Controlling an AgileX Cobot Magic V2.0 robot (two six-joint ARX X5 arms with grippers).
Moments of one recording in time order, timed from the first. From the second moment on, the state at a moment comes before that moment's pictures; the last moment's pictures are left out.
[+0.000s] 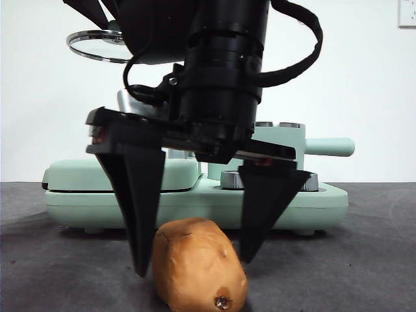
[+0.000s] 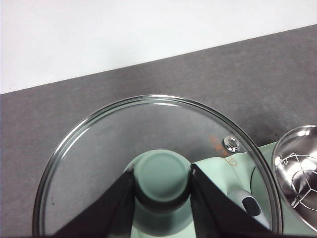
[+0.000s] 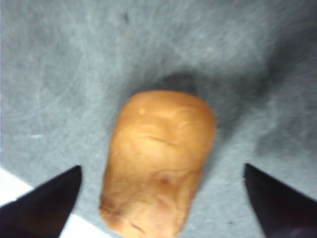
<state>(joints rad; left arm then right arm) -0.30 1.70 1.91 -0.78 0.00 0.01 0.99 1.82 1.27 -0.90 -0.13 0.42</state>
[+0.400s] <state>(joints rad) -0.30 1.70 1.91 -0.79 0.00 0.01 1.00 1.82 1.34 -0.99 -0.13 0.42</state>
